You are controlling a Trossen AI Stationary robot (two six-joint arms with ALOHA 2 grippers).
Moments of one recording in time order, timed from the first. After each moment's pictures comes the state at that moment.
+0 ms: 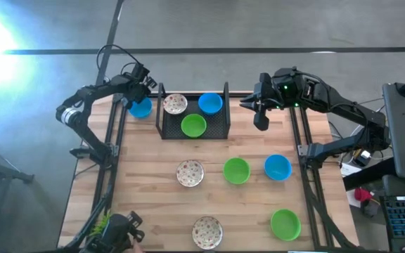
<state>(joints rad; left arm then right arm) 1.10 1.59 1.01 -0.51 -0.16 -1.20 -0.34 1.21 1.42 -0.75 -0.08 -0.14</state>
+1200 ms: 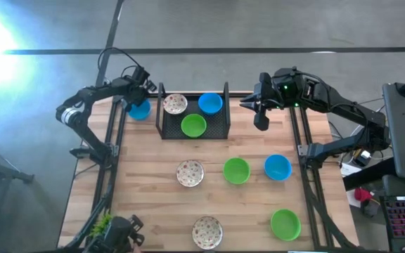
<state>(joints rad) 1.10 1.59 0.97 -0.50 -0.17 -1.18 -0.34 1.21 1.42 -0.75 -0.08 -0.16</state>
